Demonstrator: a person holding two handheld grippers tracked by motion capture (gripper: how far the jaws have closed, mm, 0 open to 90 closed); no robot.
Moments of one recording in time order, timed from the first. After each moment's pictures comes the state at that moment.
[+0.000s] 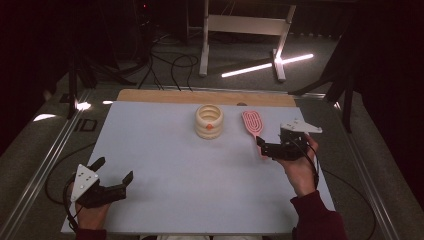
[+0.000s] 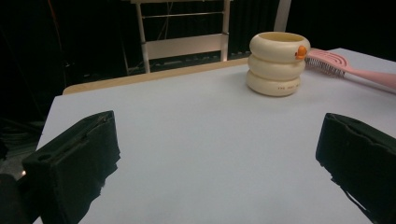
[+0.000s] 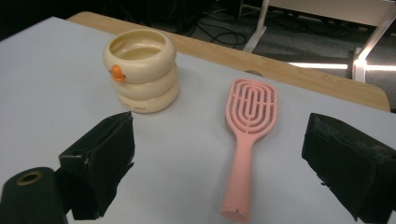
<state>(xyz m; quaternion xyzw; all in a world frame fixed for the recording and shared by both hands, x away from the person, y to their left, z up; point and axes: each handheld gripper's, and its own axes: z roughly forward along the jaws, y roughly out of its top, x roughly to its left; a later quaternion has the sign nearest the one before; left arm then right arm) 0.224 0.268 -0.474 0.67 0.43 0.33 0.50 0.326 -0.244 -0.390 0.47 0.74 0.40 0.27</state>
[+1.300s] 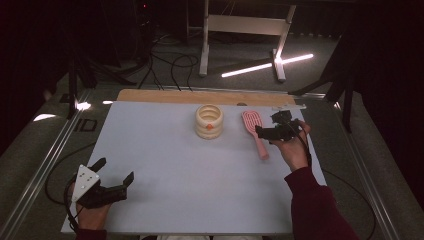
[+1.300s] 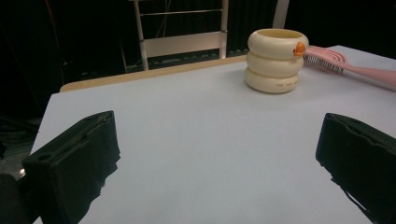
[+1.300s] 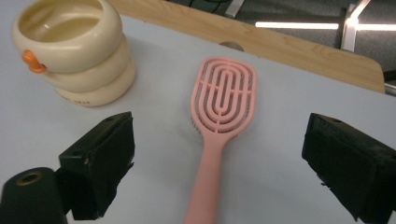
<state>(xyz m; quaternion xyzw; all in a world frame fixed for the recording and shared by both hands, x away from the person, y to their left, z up) 0.224 0.266 -0.476 0.68 0.43 0.33 0.50 0.399 -0.247 -0.408 0.51 0.76 0.32 0.24</state>
